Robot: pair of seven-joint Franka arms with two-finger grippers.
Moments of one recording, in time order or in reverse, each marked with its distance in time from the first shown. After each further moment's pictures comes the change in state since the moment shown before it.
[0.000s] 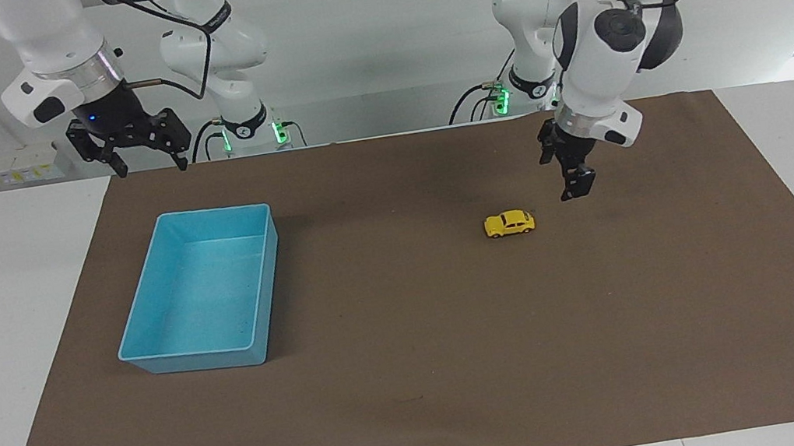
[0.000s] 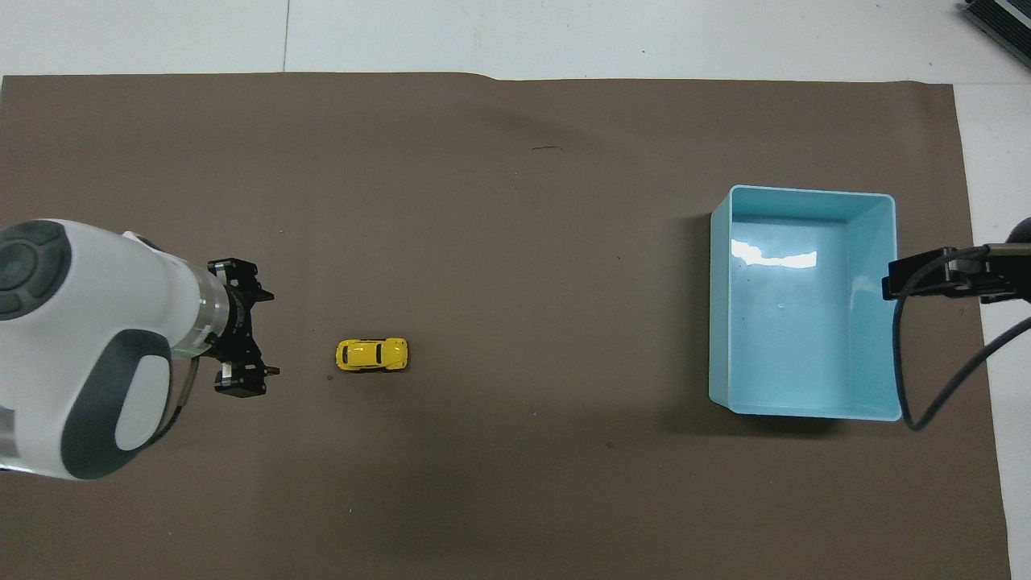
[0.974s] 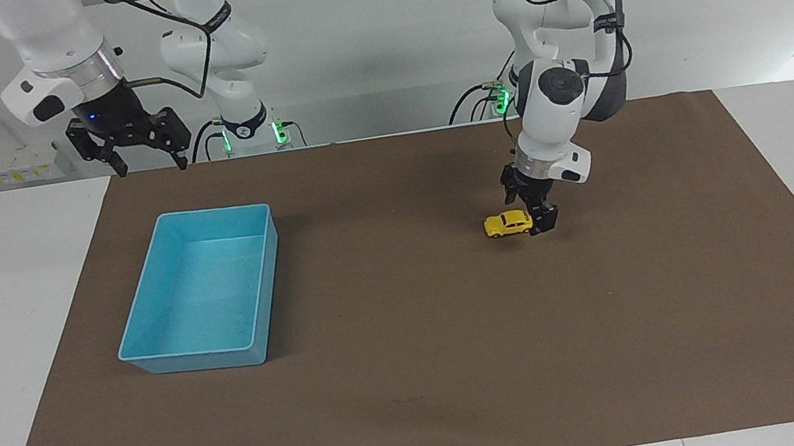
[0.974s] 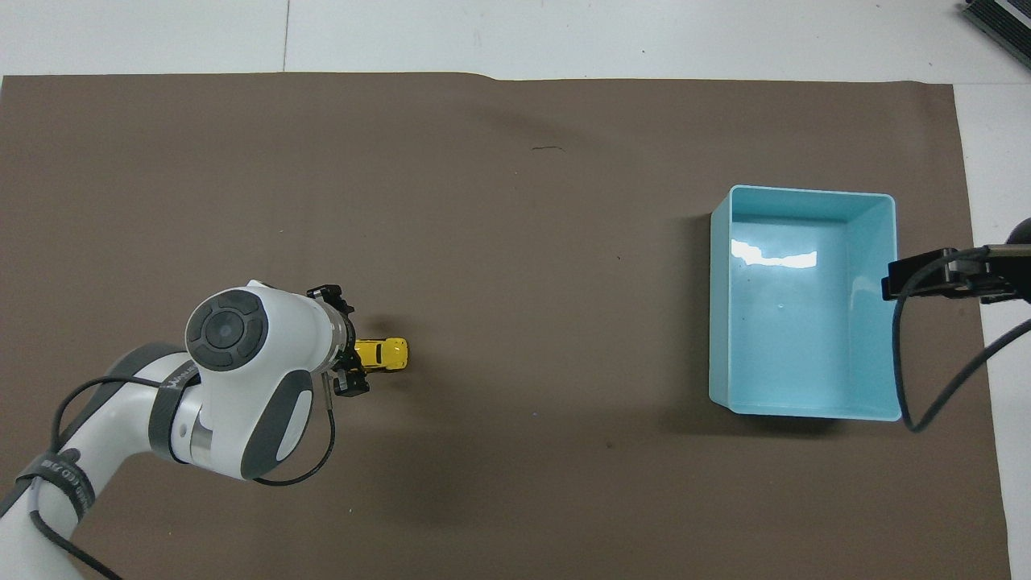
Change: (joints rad) left arm -0.095 0.125 0.000 -0.115 0.000 0.334 -0.203; right arm 0.002 -0.003 0.001 0.000 0.000 0.000 0.000
